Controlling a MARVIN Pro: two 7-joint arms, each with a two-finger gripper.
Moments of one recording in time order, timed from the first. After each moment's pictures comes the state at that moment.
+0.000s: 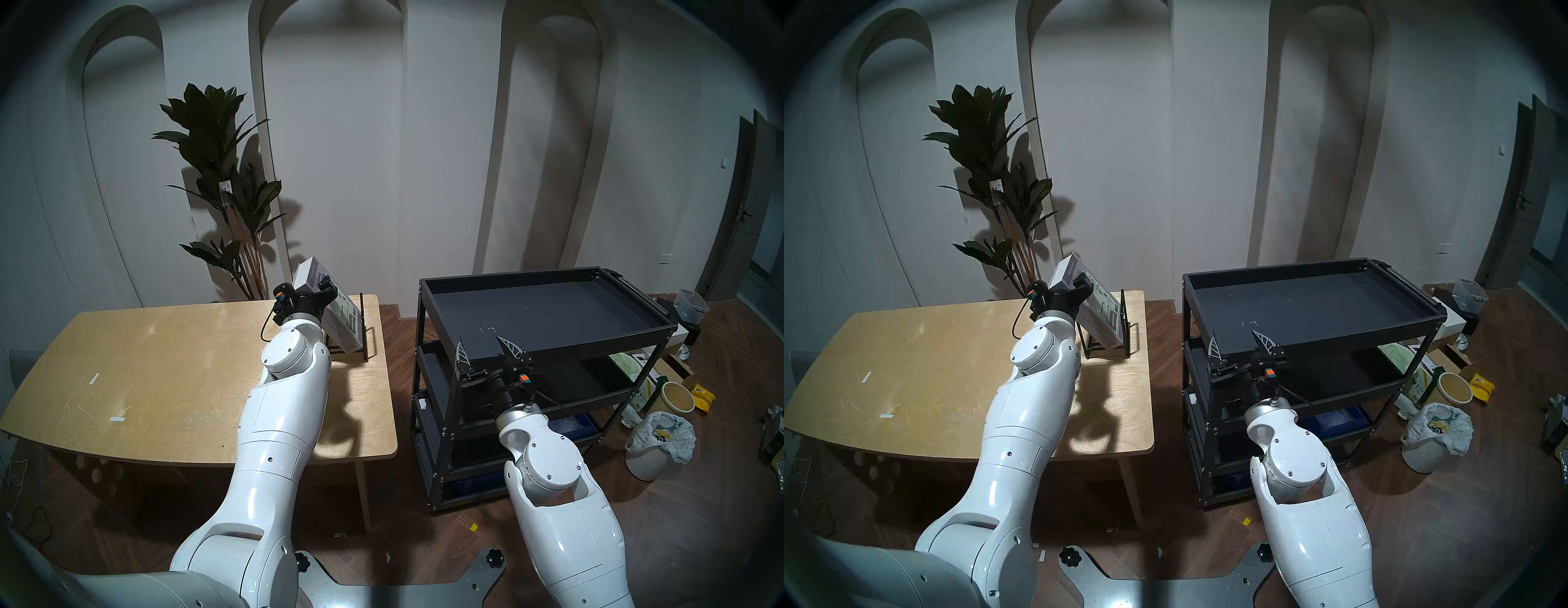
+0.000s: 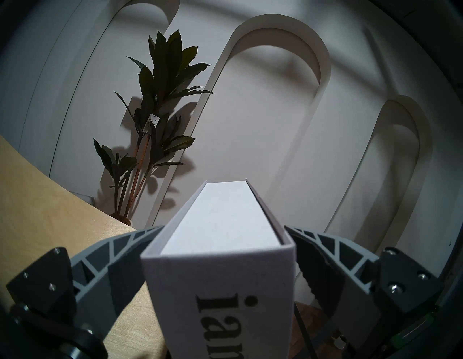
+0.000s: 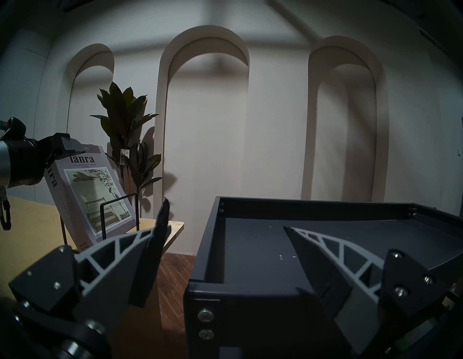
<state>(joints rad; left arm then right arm) 1.17 -1.62 -1.58 -1.27 -0.38 -0.02 0.17 -1.75 -1.48 1.49 -1.77 0.03 -0.09 0.06</state>
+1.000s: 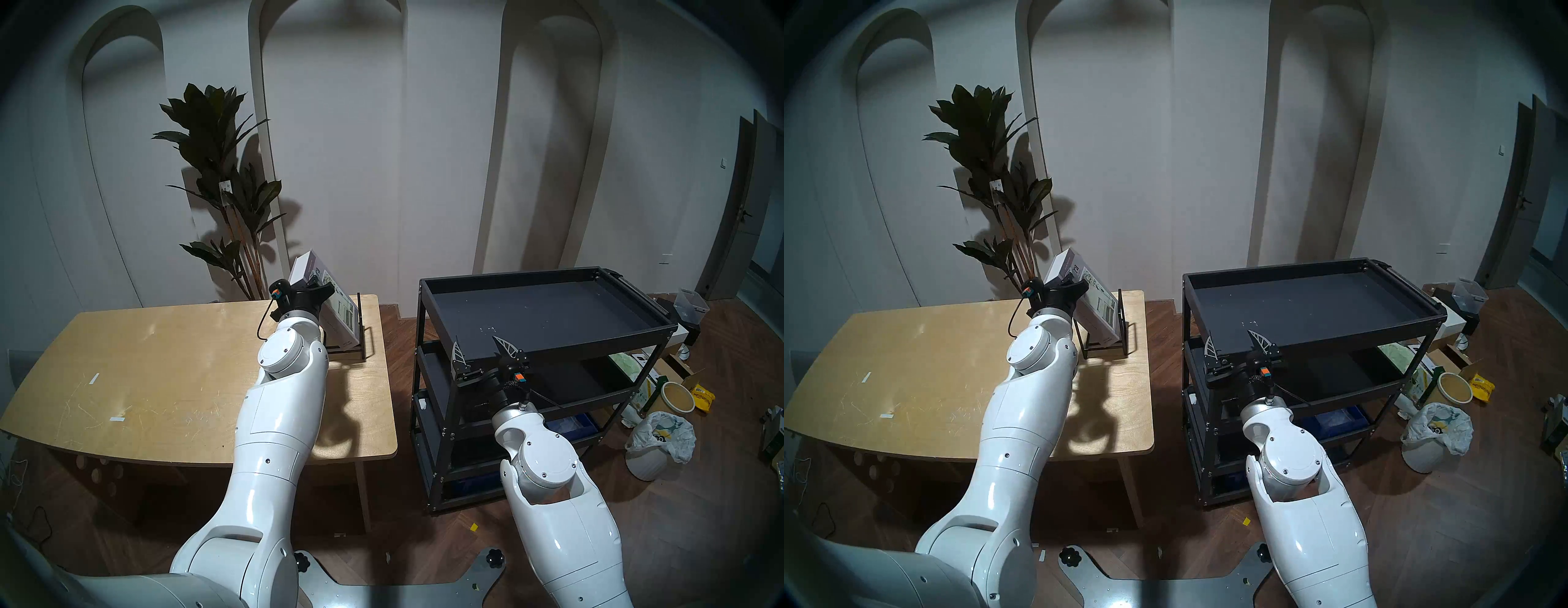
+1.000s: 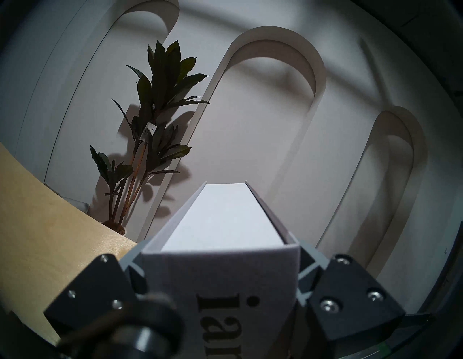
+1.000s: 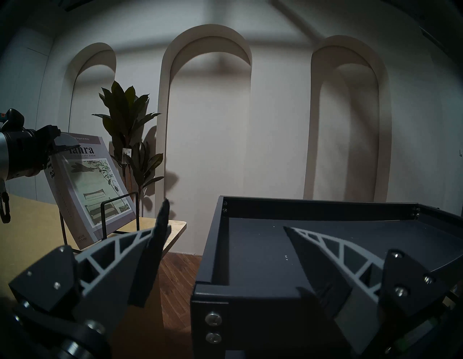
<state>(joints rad) 1.19 -1.62 -1.58 -1.32 -0.38 -0.04 0.14 -1.74 -1.48 1.47 -1.76 0.02 -0.09 0.05</state>
